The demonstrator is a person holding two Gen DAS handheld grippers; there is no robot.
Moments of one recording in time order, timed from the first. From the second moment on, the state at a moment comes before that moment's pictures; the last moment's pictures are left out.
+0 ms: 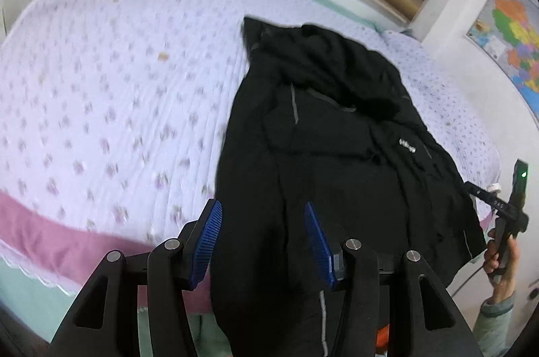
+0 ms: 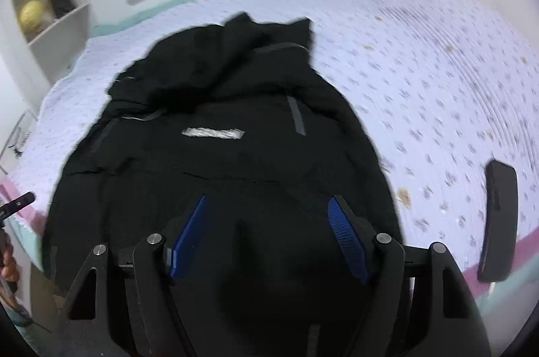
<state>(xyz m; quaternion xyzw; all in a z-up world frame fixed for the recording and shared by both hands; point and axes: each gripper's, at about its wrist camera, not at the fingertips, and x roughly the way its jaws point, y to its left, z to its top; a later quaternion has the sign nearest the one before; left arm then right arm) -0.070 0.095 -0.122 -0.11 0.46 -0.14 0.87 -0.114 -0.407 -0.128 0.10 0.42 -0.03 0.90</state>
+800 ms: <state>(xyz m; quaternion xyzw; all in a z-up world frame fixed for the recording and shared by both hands) -0.033 0.077 -0.165 -0.10 0.54 -0.15 0.83 -0.102 -0.462 -0.165 0.14 0.49 -0.01 0.86</state>
